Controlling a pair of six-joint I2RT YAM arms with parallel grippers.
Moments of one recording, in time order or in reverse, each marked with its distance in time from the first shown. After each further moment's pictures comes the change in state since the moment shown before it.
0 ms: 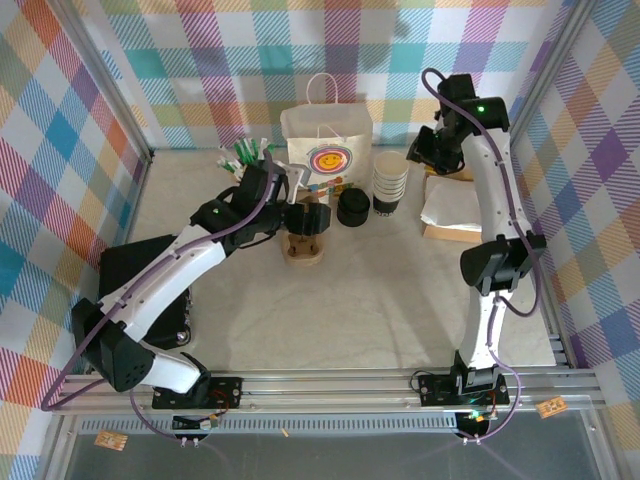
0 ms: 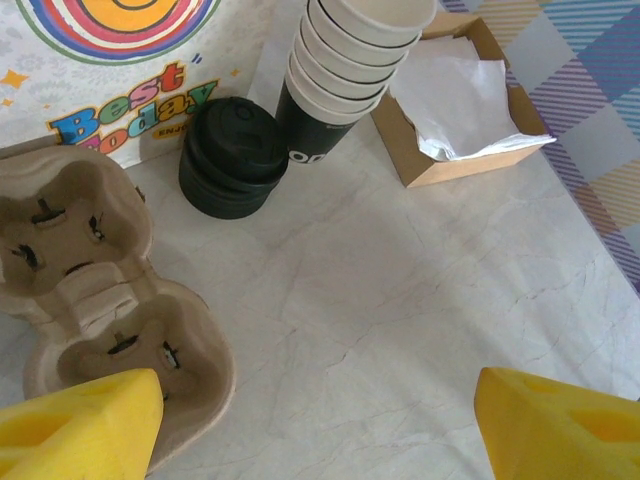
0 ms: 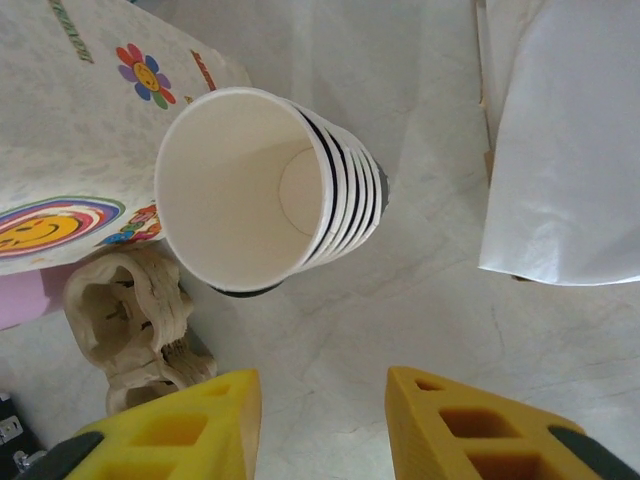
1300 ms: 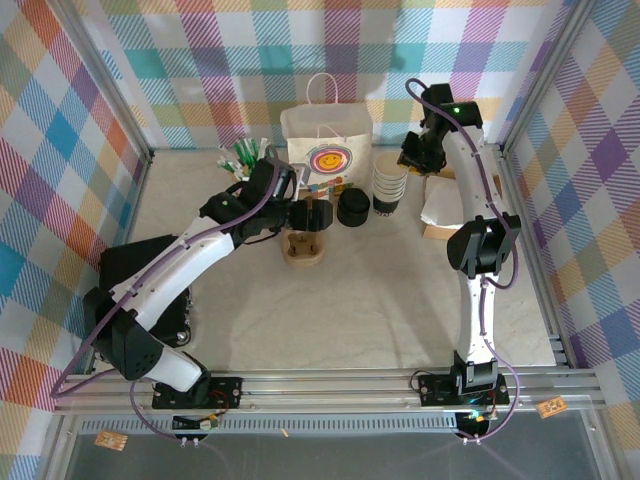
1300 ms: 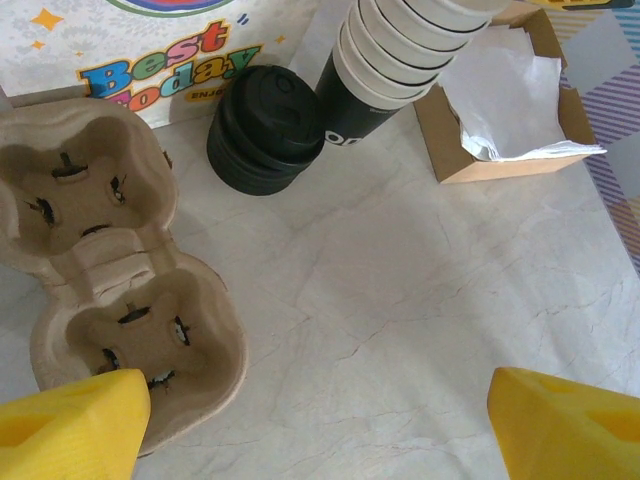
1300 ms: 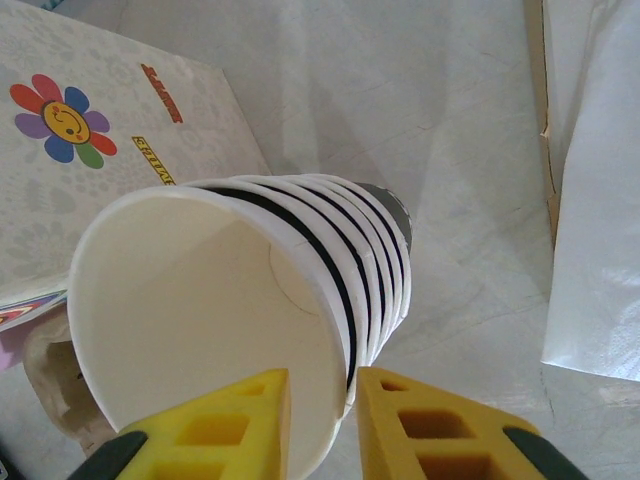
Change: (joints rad) left arm 0.000 0.069 0.063 -0.081 -0.047 -0.089; right arm 0.000 0.214 0.102 0.047 -0.026 0.020
